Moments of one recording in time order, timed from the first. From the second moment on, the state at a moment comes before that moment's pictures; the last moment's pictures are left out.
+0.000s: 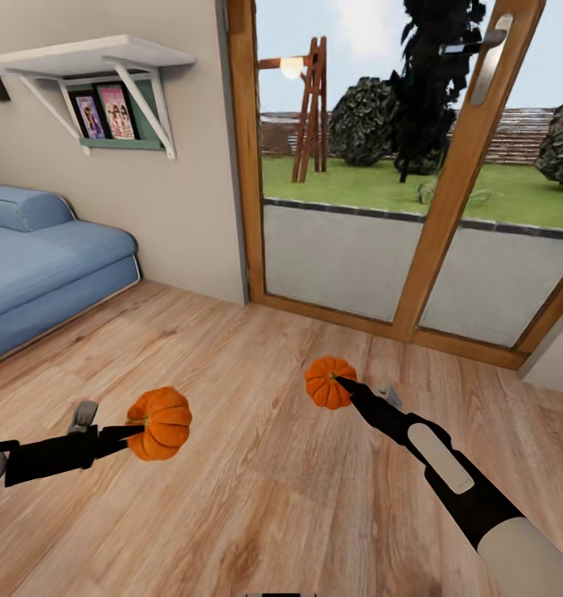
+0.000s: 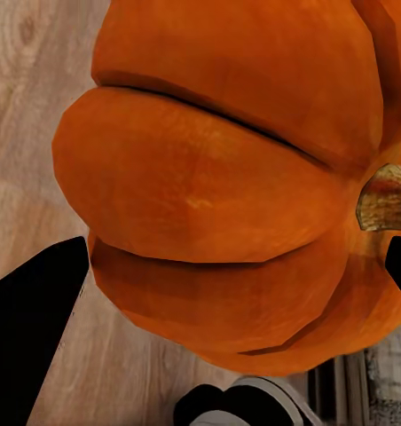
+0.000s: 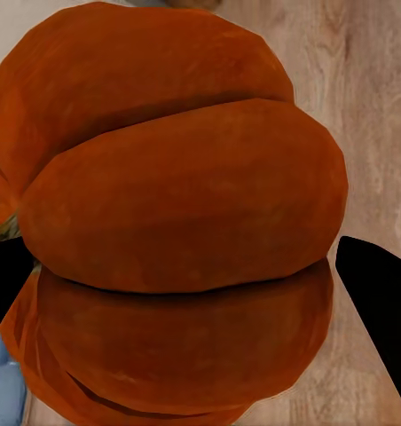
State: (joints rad) left arm -0.40 0.61 -0.01 -1.15 0.87 1.00 -0.83; right arm -0.61 -0.22 0.37 -1.02 -1.37 0.31 -0.03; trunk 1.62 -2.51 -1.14
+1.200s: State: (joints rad) left arm -0.40 0.54 0.00 -1.25 0.91 0.99 -0.62; right arm -0.61 -0.22 0.35 -1.02 -1.37 0.33 -0.03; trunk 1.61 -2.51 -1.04
